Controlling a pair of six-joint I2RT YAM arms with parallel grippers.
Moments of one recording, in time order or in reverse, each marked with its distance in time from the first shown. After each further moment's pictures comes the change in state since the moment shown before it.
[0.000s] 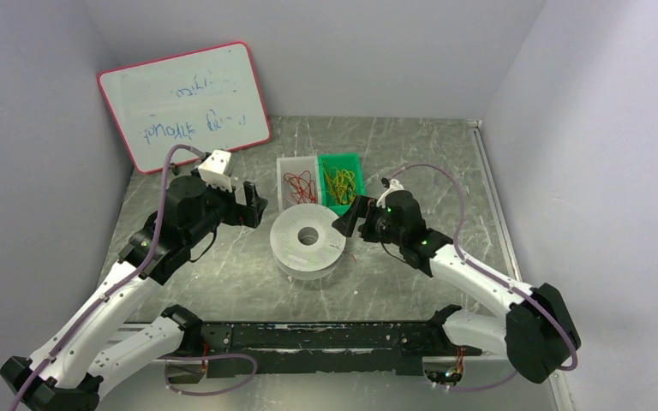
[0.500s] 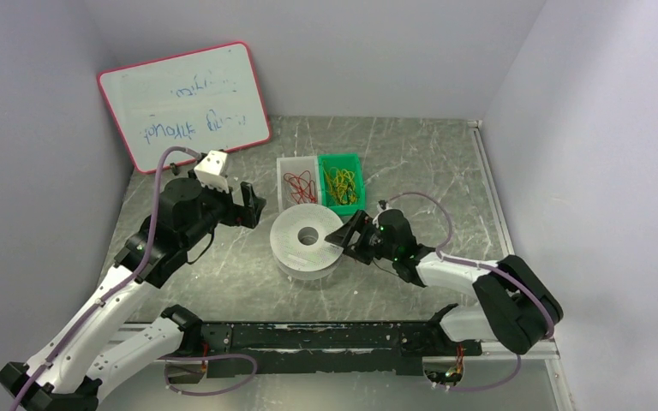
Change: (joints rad) left arm 0.000 -0.027 0.000 0.000 0.000 0.001; right arm 0.019 0.196 -0.207 0.376 -0.113 0.393
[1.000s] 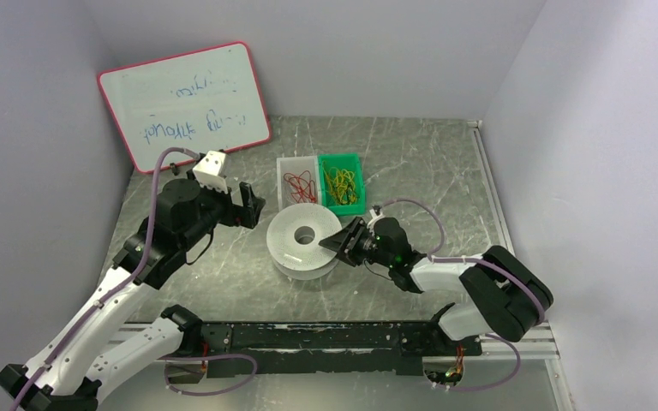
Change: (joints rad) left arm 0.000 -0.010 0.000 0.000 0.000 0.000; right arm 0.082 0.097 -0.068 0.294 -0.013 0.188
